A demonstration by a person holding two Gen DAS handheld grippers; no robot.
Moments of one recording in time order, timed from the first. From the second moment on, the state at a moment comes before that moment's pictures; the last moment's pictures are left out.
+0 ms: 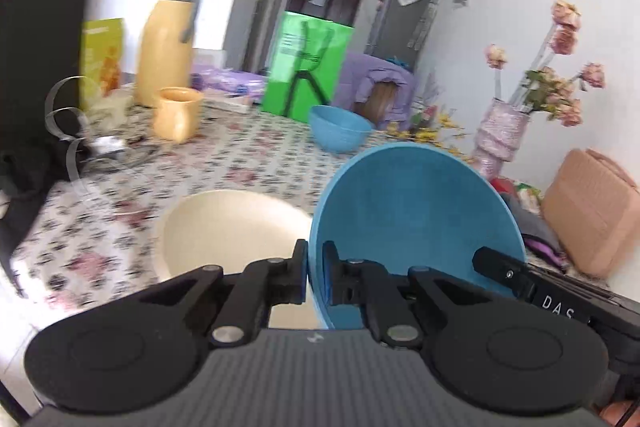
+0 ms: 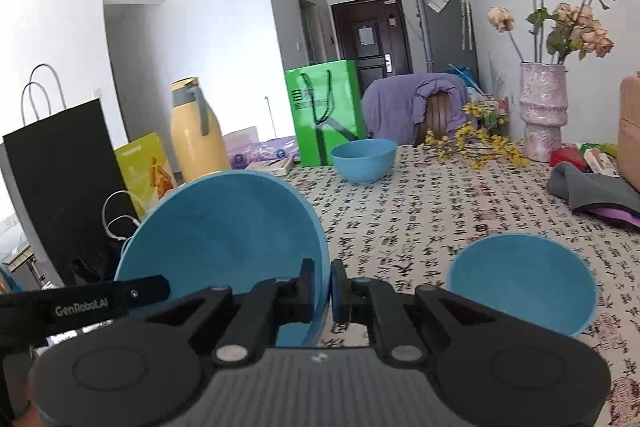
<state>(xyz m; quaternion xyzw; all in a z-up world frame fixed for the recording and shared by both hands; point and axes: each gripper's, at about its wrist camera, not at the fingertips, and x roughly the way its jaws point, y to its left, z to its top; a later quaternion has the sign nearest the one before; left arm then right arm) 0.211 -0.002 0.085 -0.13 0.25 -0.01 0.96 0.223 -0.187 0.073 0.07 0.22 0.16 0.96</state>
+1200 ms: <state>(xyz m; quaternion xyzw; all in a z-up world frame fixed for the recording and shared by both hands) 0.335 -0.142 0.059 -0.15 0.39 -0.17 0.89 0.325 -0.374 0.061 0.11 0.35 0.08 0.93</state>
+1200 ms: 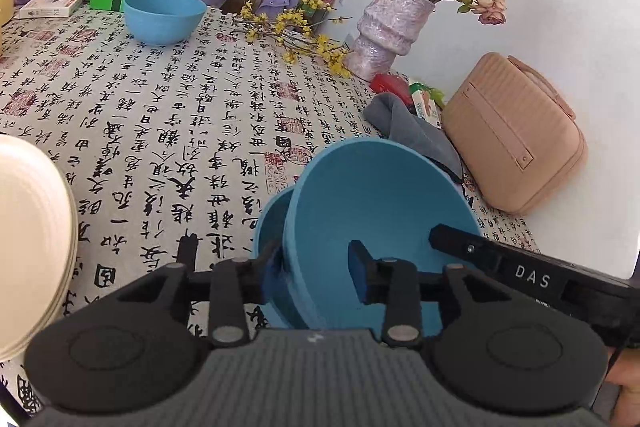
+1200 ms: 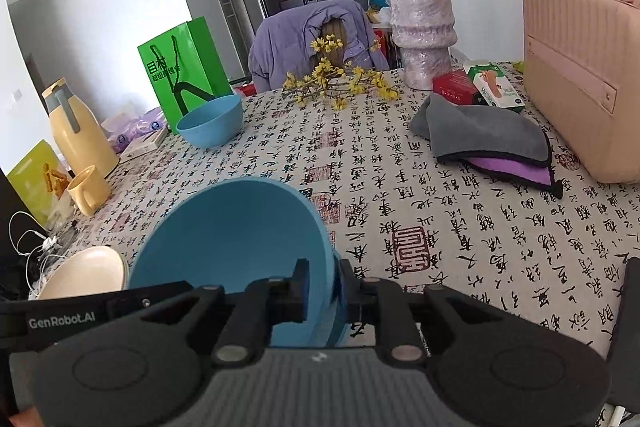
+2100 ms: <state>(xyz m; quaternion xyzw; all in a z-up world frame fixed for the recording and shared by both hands) 0.225 -0.070 0.069 0.00 0.23 -0.08 0.97 0.243 -0.295 0.085 0.00 0.22 0.14 0.96</state>
